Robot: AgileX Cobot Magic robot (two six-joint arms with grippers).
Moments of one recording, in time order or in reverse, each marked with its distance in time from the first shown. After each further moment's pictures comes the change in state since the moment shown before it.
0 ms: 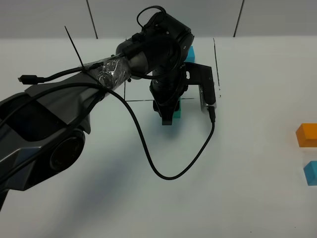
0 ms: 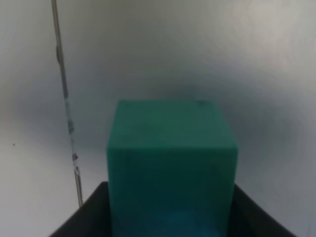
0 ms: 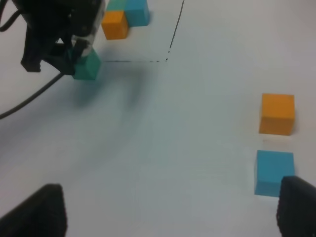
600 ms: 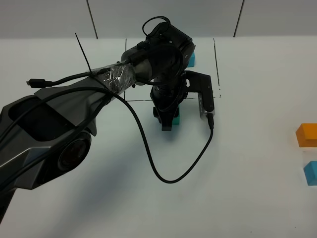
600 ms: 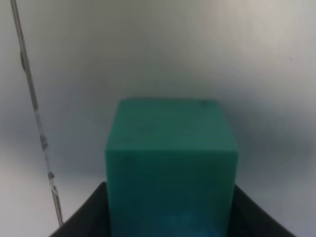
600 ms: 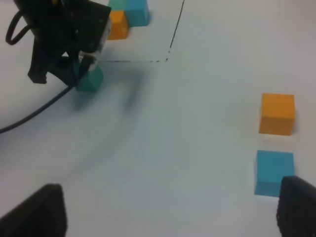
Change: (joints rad) left arm 0.000 0.050 -0.007 -0.002 0.000 0.007; right arm 0.000 0.000 0.000 0.001 0.000 0.000
